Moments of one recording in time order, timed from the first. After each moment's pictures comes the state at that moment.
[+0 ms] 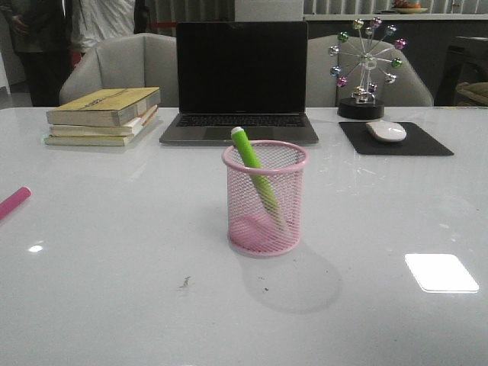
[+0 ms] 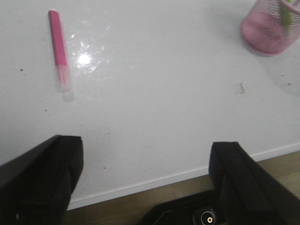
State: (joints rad) left arm -0.27 0.85 -0.70 -0.09 0.81 0.01; right arm 0.57 0.64 -0.74 0.03 0.93 0.05
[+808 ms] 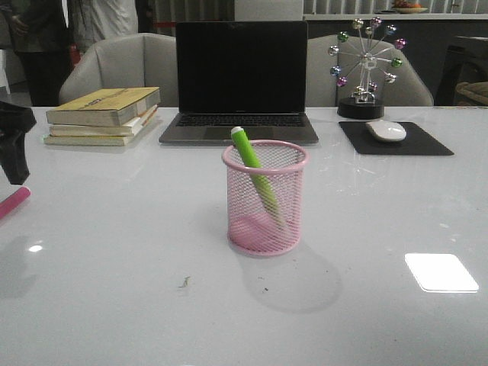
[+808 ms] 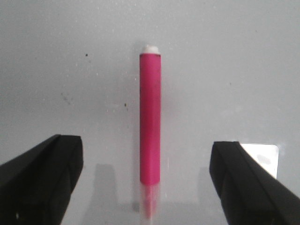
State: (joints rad) left arm -0.06 1.87 -1.33 0.00 0.80 0.01; right arm 0.57 0.64 -0.74 0.03 0.93 0.05
